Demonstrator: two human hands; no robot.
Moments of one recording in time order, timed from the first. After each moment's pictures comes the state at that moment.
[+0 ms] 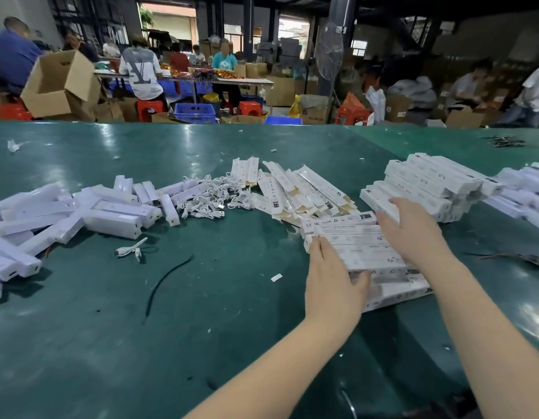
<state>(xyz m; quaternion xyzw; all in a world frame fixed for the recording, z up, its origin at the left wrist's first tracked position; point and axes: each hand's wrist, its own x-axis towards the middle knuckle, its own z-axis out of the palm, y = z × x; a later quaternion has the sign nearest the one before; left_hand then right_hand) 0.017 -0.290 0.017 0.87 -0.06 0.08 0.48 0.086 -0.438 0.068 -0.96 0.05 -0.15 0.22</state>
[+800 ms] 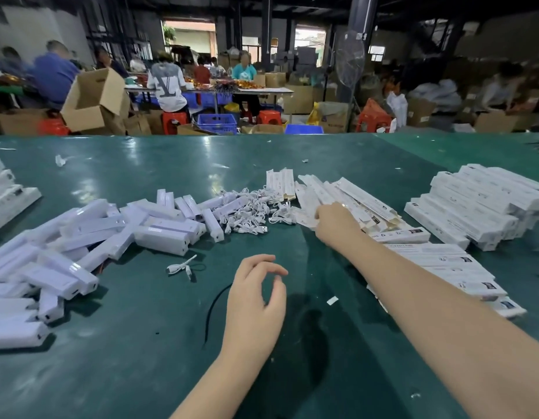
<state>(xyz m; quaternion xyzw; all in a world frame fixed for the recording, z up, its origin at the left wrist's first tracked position) 0.001 -0.114 0.010 0.81 -0.01 0.26 0.52 0.175 -0.253 0.057 -0.99 -0.05 -0.03 0.10</state>
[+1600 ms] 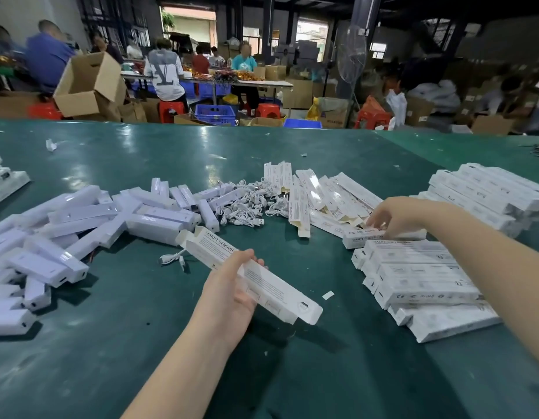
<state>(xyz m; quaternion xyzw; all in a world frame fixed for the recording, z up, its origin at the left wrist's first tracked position) 0.012 -0.094 0.033 0.32 0.17 -0.01 0.93 0.188 -0.376 0.099 -0.99 -0.10 0.14 0.00</state>
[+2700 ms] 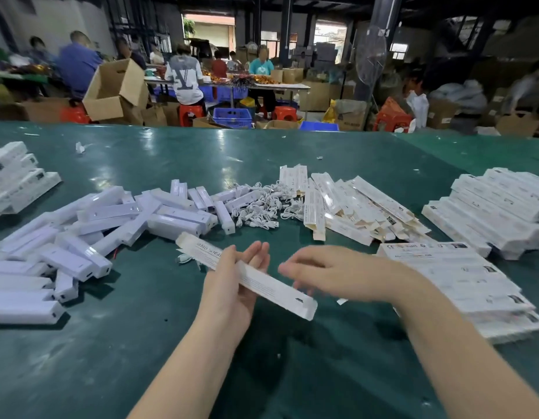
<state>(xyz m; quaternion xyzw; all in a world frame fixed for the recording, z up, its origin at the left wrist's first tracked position) 0.017 -0.086 0.042 0.27 0.19 0.10 0.94 0.047 -0.243 0.099 -0.91 -0.25 0.21 0.26</state>
